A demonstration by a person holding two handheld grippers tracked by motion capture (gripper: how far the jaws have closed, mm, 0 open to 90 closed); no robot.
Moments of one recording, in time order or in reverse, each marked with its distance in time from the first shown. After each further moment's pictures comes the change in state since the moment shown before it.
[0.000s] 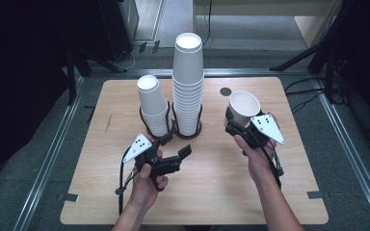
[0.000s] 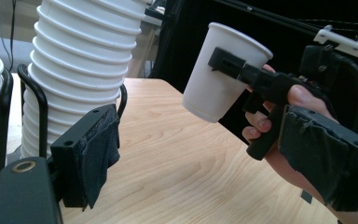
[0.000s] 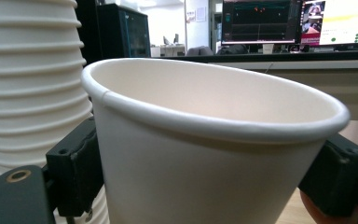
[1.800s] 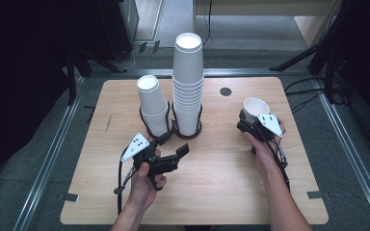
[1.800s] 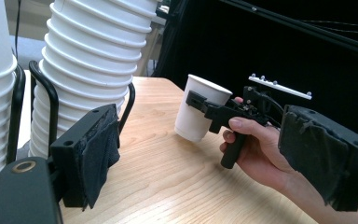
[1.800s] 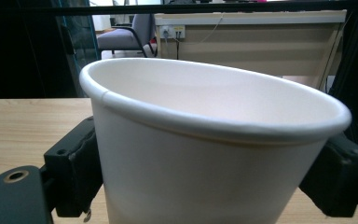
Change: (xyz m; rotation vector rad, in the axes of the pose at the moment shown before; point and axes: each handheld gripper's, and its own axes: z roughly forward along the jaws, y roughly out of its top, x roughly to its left) left arm 0.006 0.000 -0.001 0.006 0.011 -0.011; right arm -0.059 -0.071 0.044 0.135 -0.207 -0.003
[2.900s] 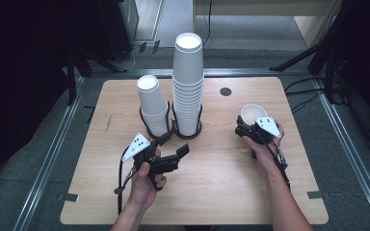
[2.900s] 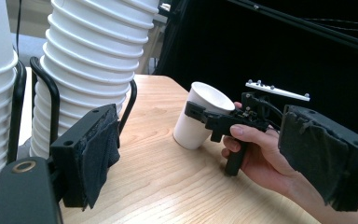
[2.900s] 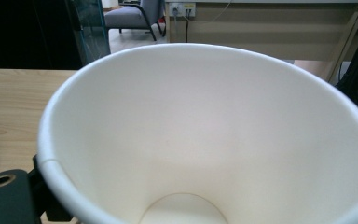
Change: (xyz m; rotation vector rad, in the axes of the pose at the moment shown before) left arm 0.001 -0.001 0.001 0.005 0.006 -0.004; right arm 0.000 -0.010 -0.003 0.086 0.043 -0.026
